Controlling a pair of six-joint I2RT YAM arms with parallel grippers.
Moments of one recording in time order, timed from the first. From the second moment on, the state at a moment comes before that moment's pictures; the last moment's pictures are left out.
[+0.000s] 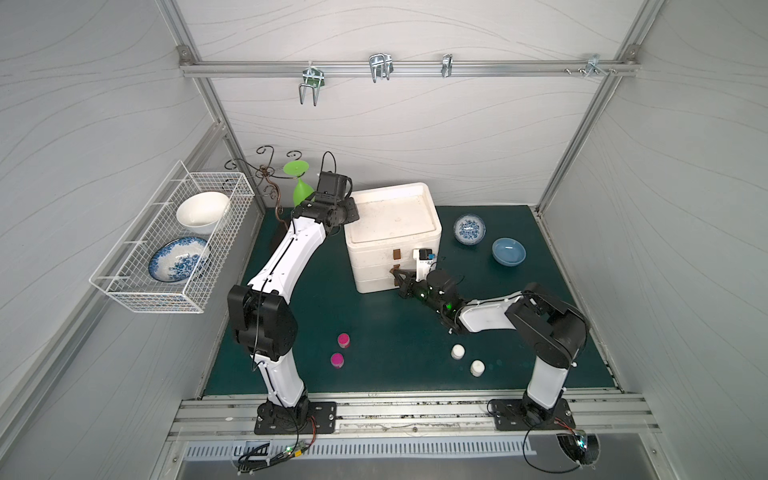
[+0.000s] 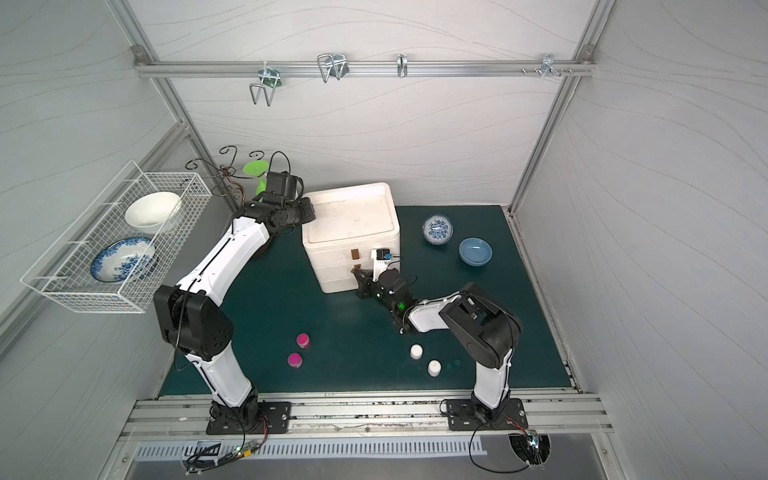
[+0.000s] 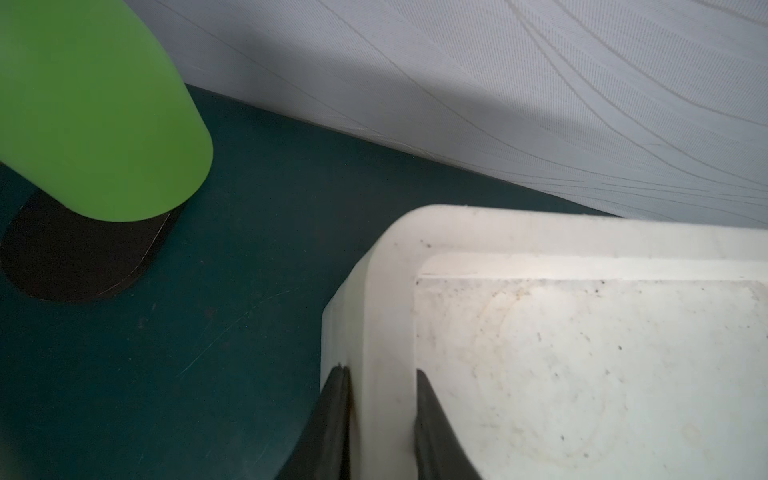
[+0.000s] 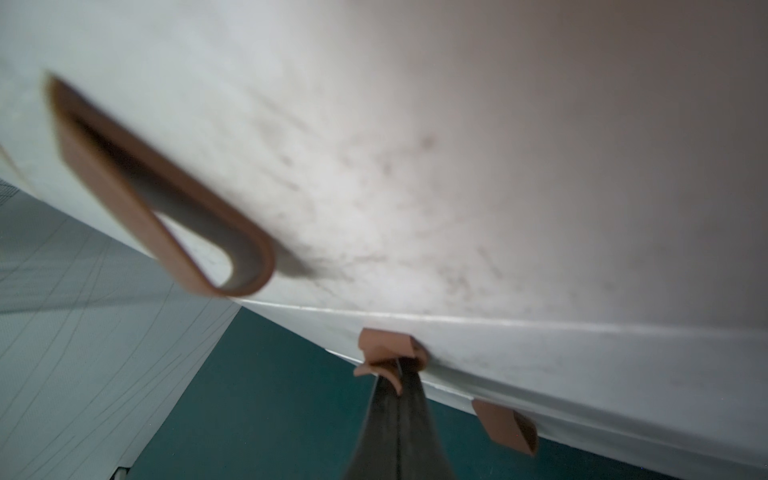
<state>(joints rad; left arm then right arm) -0.25 1.80 1.78 -0.73 -0.09 -0.47 0.84 1.82 0.78 0.83 0.01 0.63</state>
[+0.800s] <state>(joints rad) -0.24 1.77 1.71 -0.65 -0.04 -0.45 0.98 1.51 0.62 0.56 0.07 0.67</state>
